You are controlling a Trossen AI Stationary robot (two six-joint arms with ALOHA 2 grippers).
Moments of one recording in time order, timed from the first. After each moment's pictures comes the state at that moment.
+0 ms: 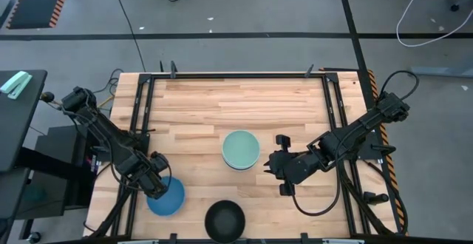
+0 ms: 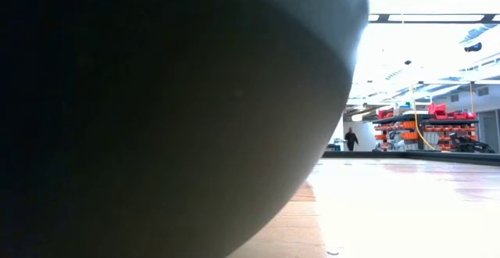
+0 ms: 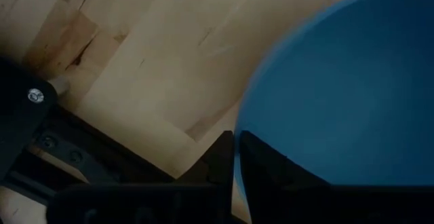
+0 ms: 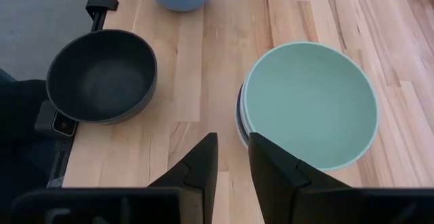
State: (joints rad) left arm -0.82 1.22 0.78 -1.00 0.02 -1.54; right arm 0.55 1.49 1.40 -0.81 0.39 0.40
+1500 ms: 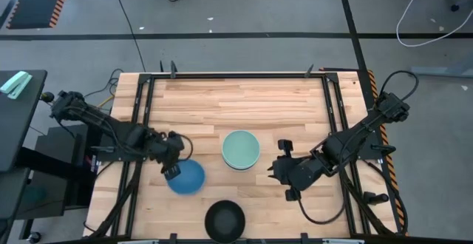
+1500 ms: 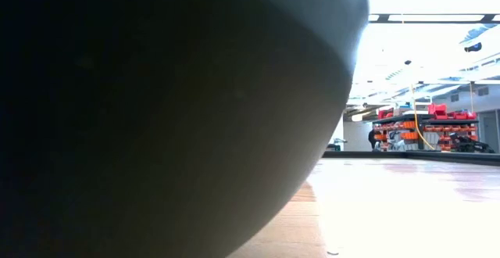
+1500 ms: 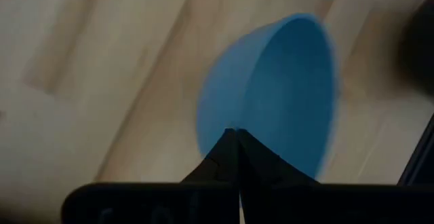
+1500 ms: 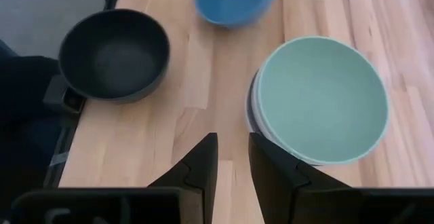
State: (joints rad) left arm -0.43 1.11 0.87 -0.96 -0.10 -0.91; right arm 0.59 1.49 1.40 -0.85 0.39 0.36
